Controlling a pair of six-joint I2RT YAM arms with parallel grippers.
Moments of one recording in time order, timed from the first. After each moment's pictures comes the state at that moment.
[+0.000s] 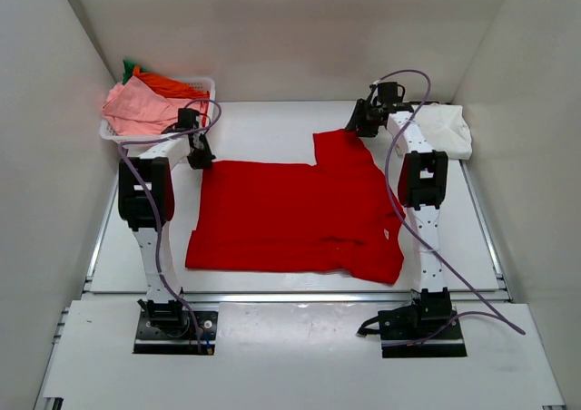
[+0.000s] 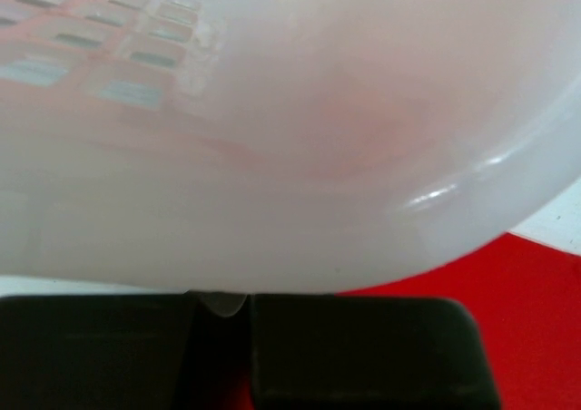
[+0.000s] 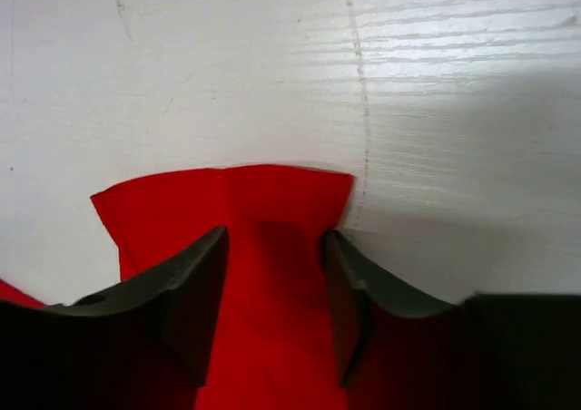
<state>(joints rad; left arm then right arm) -0.03 2.14 1.58 -0.47 0.01 -0.36 0.06 2.65 2.42 -0.60 -0.36 0.33</state>
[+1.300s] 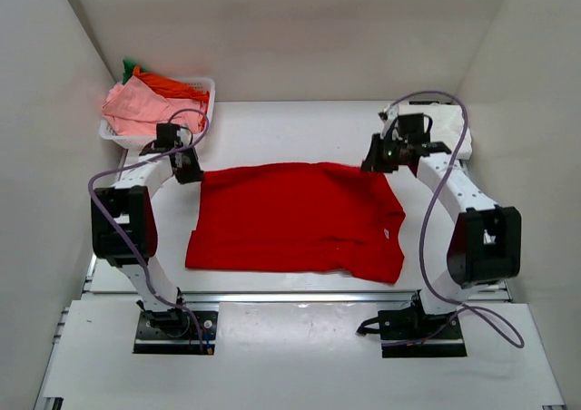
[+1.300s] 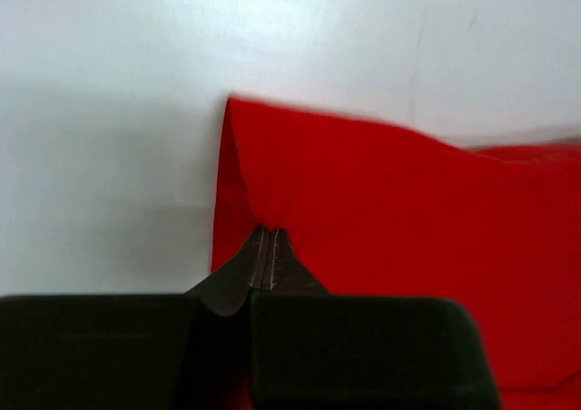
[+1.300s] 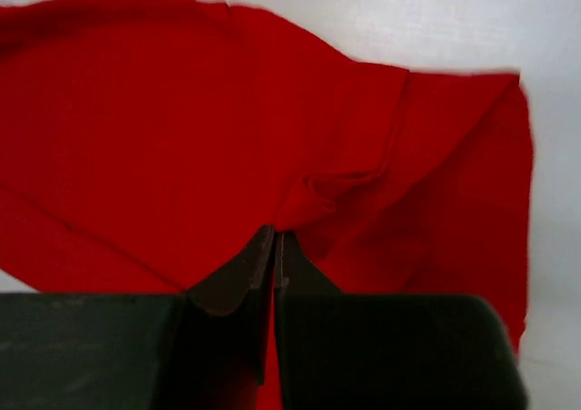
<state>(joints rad) 0.04 1.77 1.22 -0.40 0.15 -0.28 0.12 1.60 1.26 -0.45 -0.38 0.16</state>
